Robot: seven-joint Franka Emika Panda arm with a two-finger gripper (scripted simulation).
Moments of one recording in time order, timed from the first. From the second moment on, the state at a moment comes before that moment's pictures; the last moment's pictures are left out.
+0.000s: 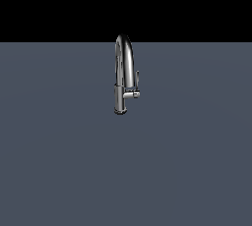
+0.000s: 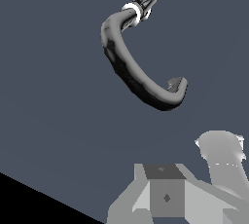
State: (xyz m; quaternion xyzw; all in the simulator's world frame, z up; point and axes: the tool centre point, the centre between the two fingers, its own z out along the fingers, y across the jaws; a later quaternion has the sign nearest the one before) arm -0.016 -0.021 0.399 -0.89 0.25 0.29 0.24
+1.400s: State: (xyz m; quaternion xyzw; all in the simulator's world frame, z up) arm 0.093 -0.041 0.256 -0.69 0.38 0.47 0.39
